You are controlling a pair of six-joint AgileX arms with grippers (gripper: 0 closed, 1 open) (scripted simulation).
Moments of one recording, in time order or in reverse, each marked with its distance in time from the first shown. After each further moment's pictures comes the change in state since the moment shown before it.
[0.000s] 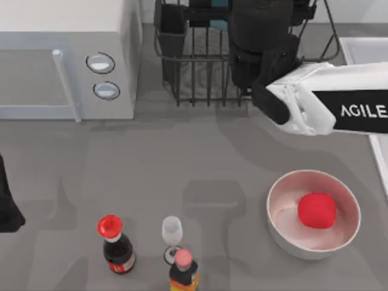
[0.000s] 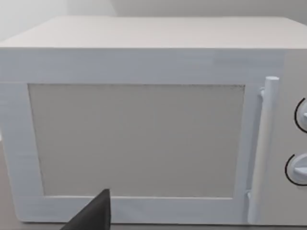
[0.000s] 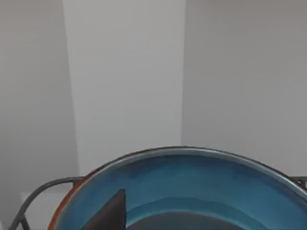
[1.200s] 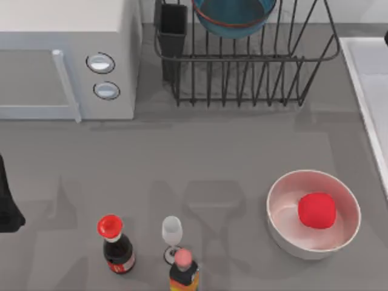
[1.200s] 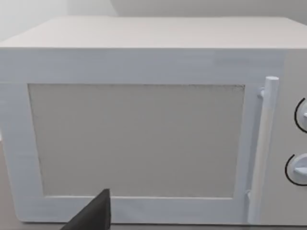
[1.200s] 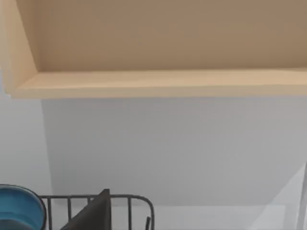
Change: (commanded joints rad) left arm 0.000 0.000 0.000 0.000 0.000 0.000; right arm -0.299 -1.046 -0.639 -0.335 -0.318 -0.008
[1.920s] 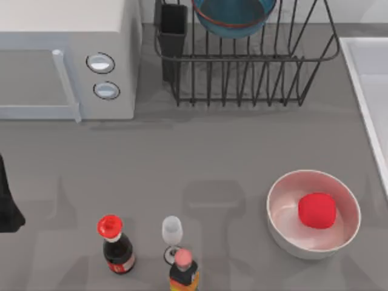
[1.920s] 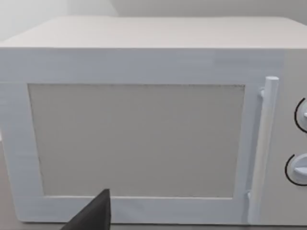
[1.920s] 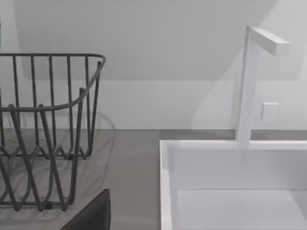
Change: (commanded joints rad) left arm 0.000 0.000 0.000 0.000 0.000 0.000; right arm -0.323 -0.977 -0.674 -0.355 -0.337 -0.010
